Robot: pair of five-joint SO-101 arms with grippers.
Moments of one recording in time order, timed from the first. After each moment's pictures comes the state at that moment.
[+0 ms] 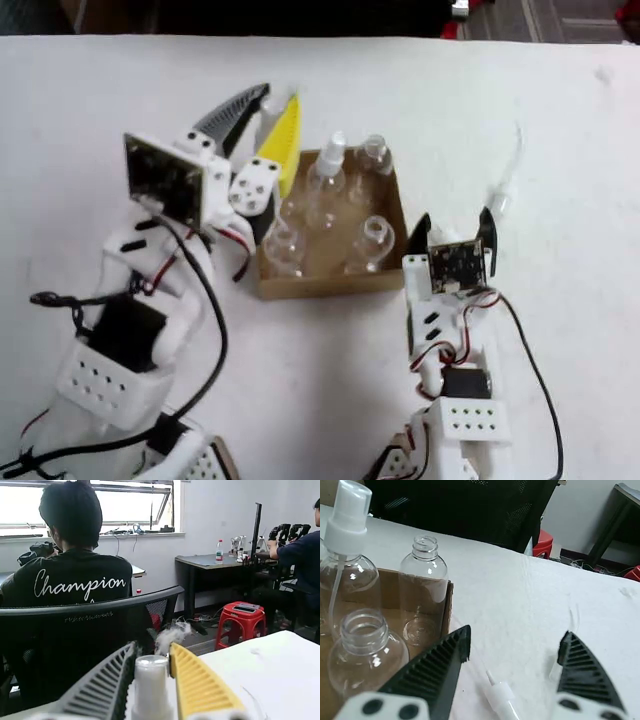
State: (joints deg) left arm 20.9 -53.4 36.5 24.9 0.3; right arm -1.9 -74.0 95.1 -0.6 14.9
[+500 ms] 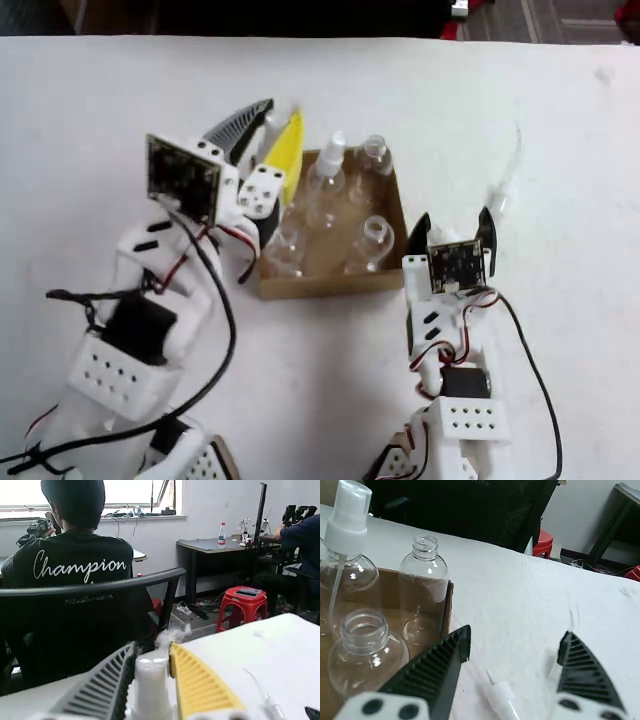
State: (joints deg) left arm 20.6 -53.2 41.8 23.4 0.3; right arm -1.9 -74.0 95.1 -0.6 14.9
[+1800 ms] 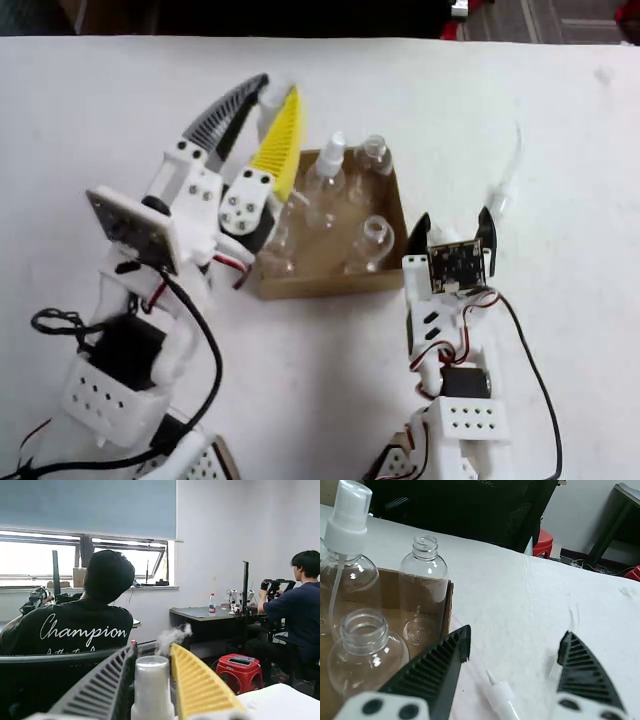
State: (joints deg) left arm 22.8 -58.9 42.7 10.9 0.9; right arm -1.9 -74.0 95.1 -0.6 14.9
